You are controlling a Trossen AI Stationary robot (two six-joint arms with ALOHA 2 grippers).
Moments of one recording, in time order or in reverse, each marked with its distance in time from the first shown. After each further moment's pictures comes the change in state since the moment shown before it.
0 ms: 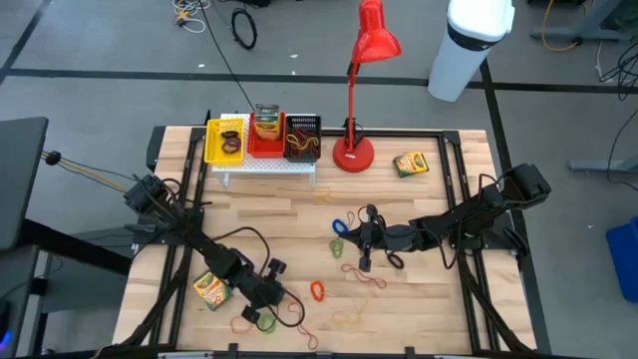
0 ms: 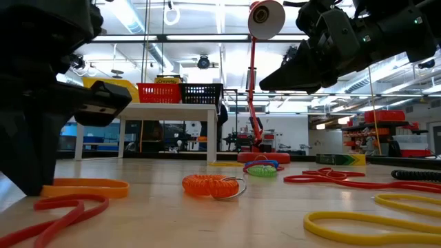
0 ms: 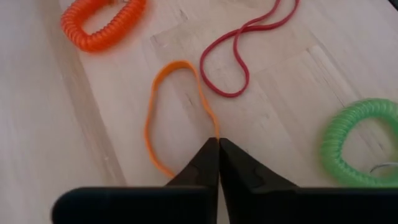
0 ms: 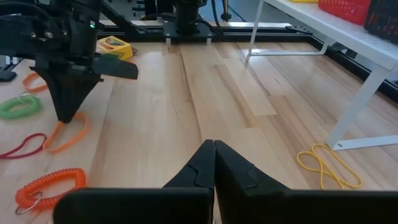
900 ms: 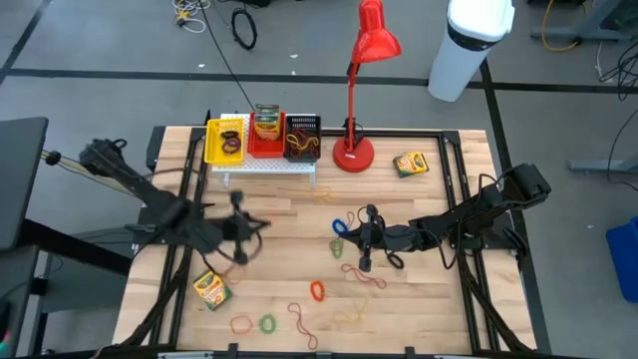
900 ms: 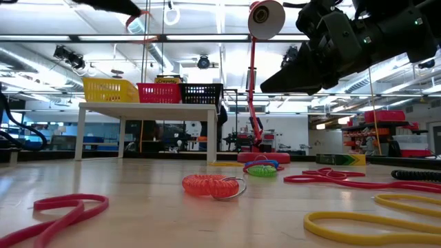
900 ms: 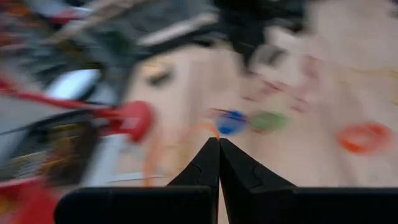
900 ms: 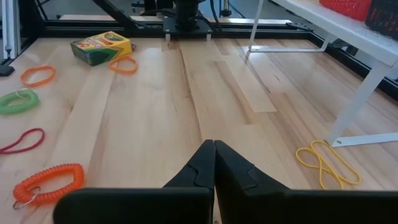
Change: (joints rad) left arm 0.047 -0.759 -0.004 -0.380 -0.651 0.106; right arm 0.000 0.000 0.000 -0.015 0.000 0.000
